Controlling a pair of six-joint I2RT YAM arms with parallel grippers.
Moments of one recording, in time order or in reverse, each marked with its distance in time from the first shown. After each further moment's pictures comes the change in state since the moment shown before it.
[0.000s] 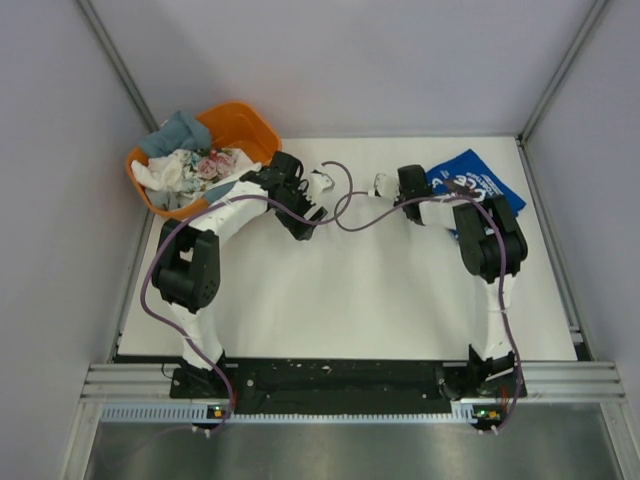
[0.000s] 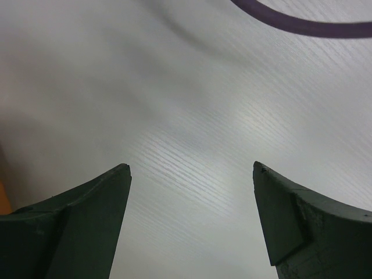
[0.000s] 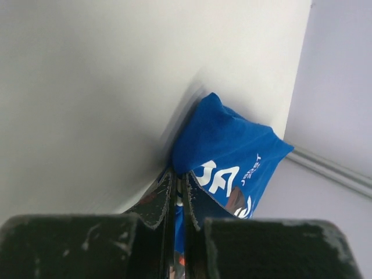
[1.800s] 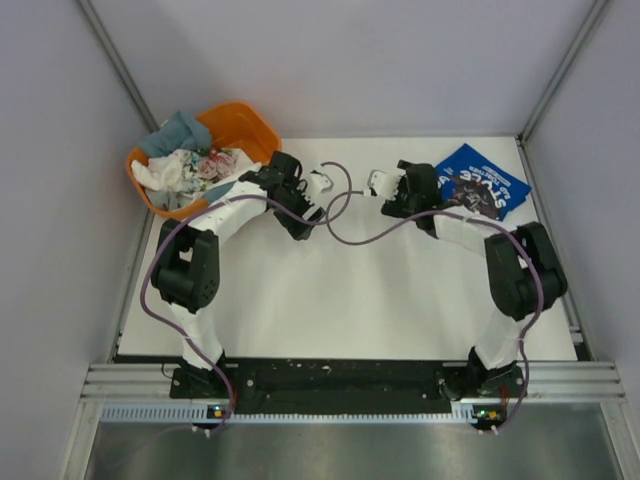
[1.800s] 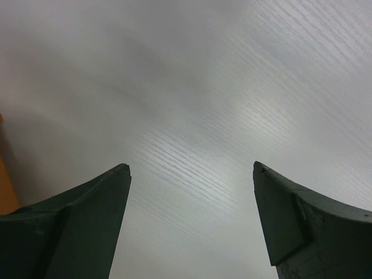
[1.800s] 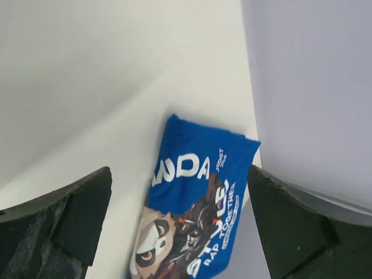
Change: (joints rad) left arm 0.006 0.001 0.000 -0.002 -0.016 0.018; right arm 0.020 -0.330 -0.230 0.020 -0.212 -0.020
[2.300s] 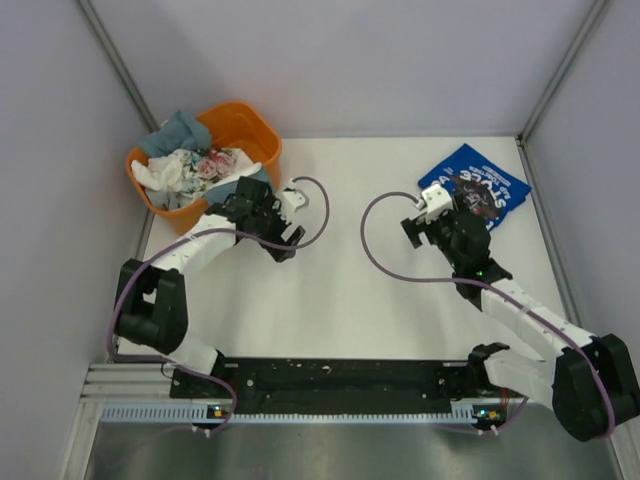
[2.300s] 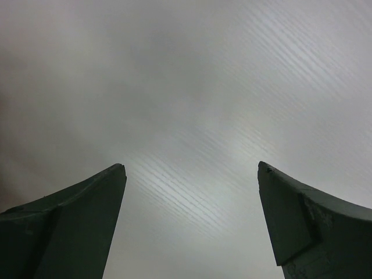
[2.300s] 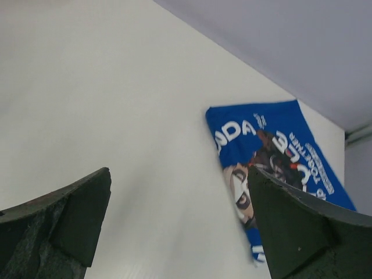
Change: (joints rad) left arm 0.053 -0.315 -0.350 0.132 0.093 0.007; right arm 0.041 -0.720 -0.500 0.185 -0.149 0.688
